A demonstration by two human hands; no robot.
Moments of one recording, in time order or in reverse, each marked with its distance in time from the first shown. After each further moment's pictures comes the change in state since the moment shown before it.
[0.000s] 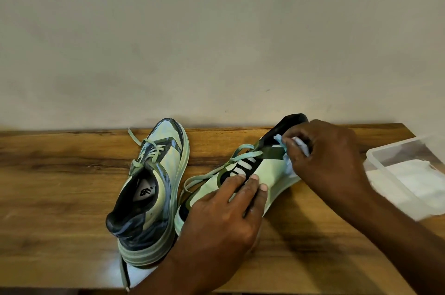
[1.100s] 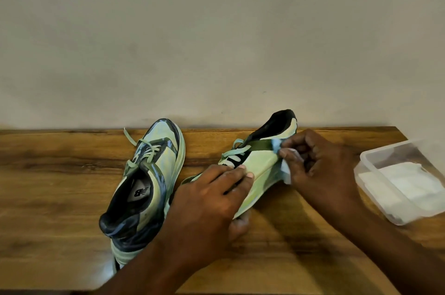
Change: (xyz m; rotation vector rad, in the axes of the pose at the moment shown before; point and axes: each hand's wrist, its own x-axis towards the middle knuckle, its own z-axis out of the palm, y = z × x) left_hand 0.007 -0.024 0.004 -0.241 0.060 -0.083; right_hand -0.019 0.008 0.008 0.260 0.036 0.065
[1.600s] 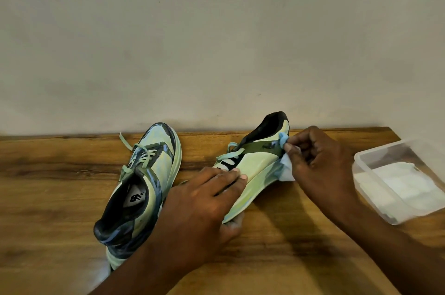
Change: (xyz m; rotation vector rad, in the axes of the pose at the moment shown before) left_hand 0.001 -0.003 -0.007 -0.014 0.025 0.007; right_hand 0.008 0.009 0.000 0.000 0.093 0.087
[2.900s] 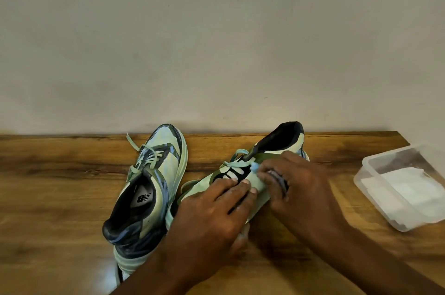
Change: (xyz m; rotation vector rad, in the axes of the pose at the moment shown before) left_hand -0.010 0.004 0.010 0.103 -0.065 0.097; right_hand -0.030 -0.028 0.015 -0.225 -0.242 -0.282
